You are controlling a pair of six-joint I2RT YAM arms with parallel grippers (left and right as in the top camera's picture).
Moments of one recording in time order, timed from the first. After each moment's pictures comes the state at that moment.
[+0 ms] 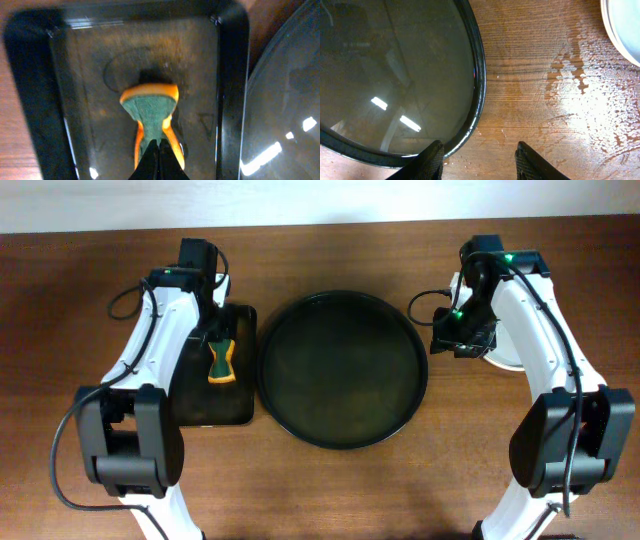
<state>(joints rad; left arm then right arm) -0.09 2.01 1.65 -0.99 -0.04 -0.01 0.03 1.93 1.69 -1.32 -0.16 0.16</state>
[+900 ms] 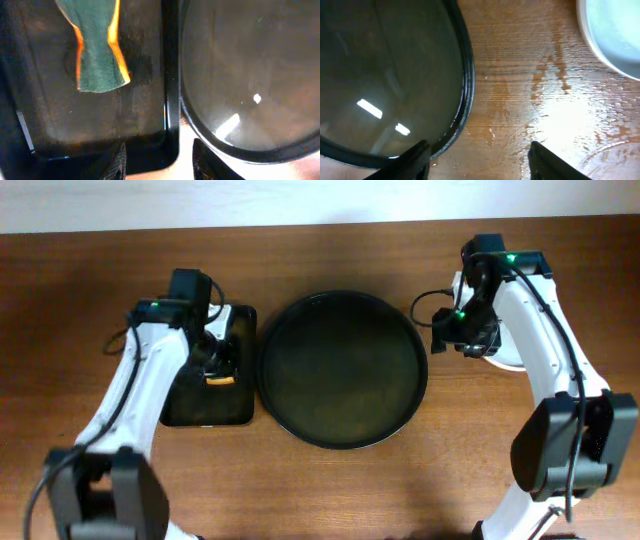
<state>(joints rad) -0.09 1.73 1.41 -1.09 0.16 -0.07 0.03 1.90 1.69 -1.33 -0.09 0.13</state>
